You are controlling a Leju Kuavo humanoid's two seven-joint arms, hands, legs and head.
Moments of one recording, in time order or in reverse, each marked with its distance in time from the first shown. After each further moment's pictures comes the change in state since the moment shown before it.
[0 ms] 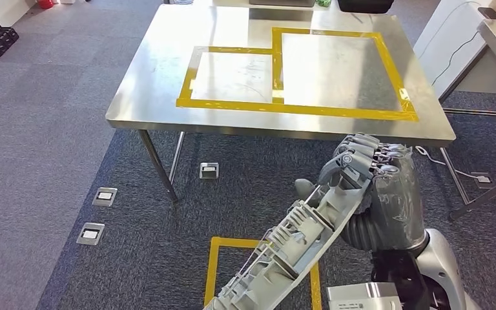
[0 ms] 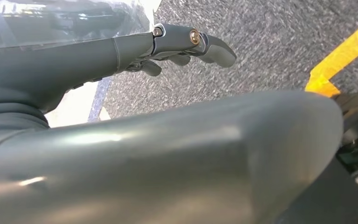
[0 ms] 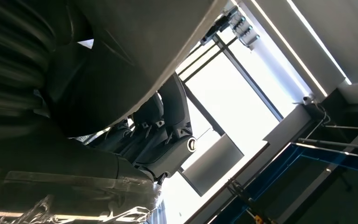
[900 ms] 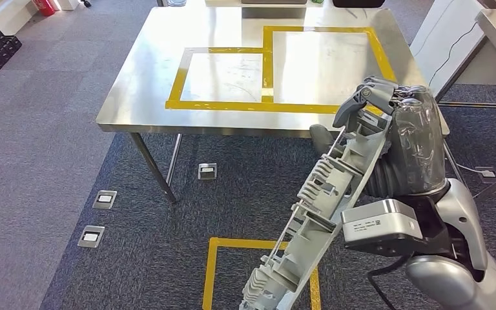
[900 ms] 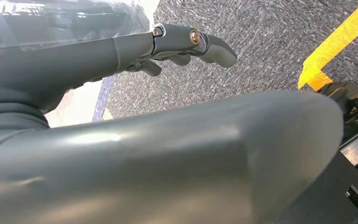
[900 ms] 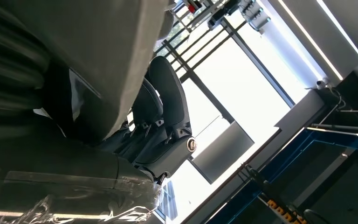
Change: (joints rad) left arm -0.005 -0.012 -0.015 0.000 -0.017 -0.018 0.004; right arm -0.196 -0.020 -0.026 0.073 -0.102 0.026 0.079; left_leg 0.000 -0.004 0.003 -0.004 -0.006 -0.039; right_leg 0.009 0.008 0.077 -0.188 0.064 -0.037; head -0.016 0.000
